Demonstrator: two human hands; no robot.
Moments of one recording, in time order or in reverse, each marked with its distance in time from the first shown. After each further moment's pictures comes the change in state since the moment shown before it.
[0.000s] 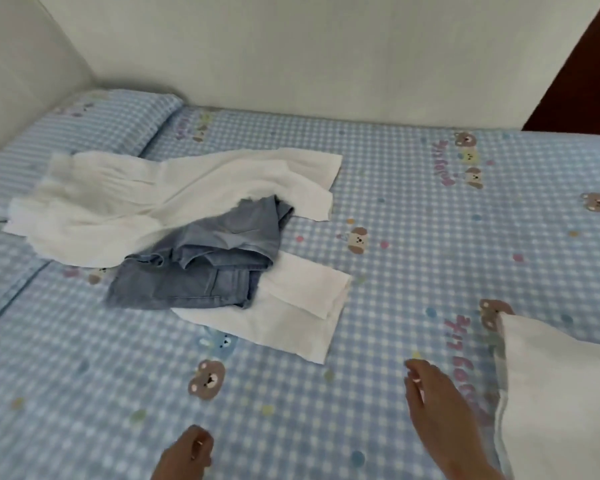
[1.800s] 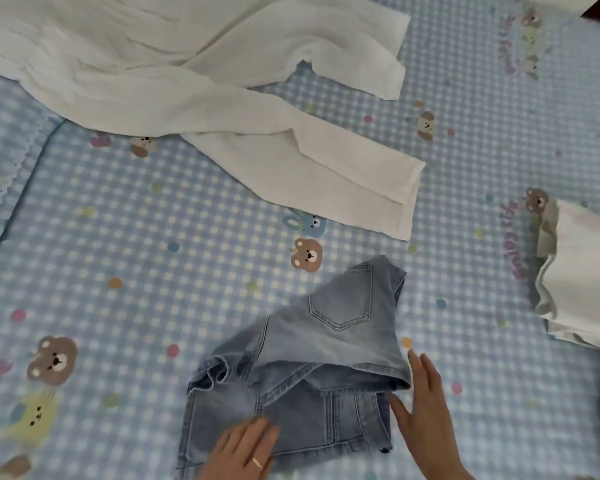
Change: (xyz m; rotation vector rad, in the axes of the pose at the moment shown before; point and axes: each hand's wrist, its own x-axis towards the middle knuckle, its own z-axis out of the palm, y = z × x) left_hand -0.049 -0.162 -0.150 0.500 -0.287 0.943; right_hand -0.241 -0.165 0.137 -0.069 -0.110 0.226
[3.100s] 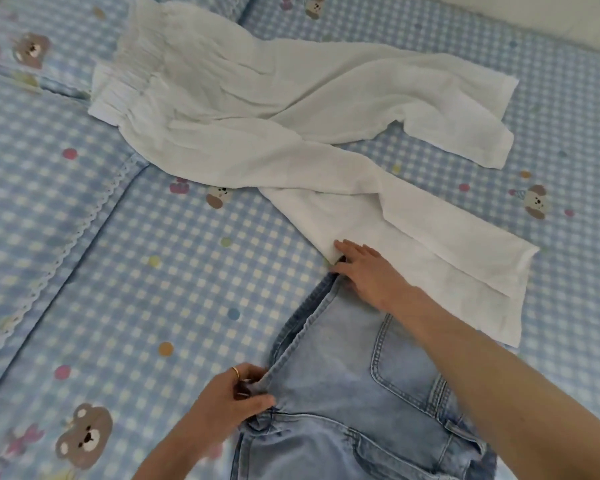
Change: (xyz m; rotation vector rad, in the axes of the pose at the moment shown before) left_hand 0.104 -0.158 -0.066 -1.098 -0.023 -0.710; right_hand 0.331 -0.251 0.082 -0.598 -0.301 -0.883
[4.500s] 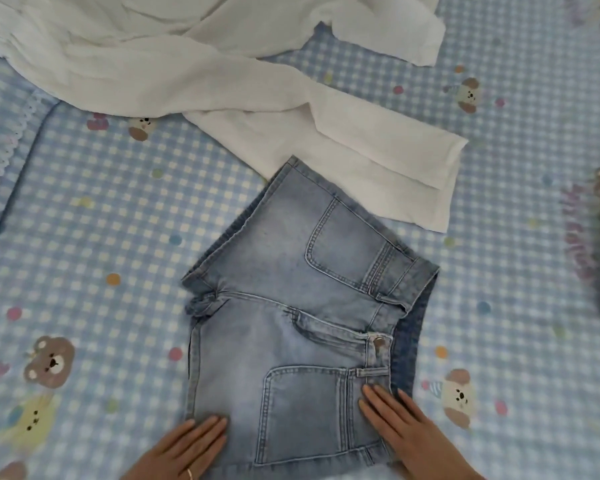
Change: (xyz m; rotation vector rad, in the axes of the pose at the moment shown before) left_hand -0.099 -0.207 0.013 1.932 0.031 1.052; right_hand -0.383 -0.096 0.150 -0.063 -0.063 -0.029
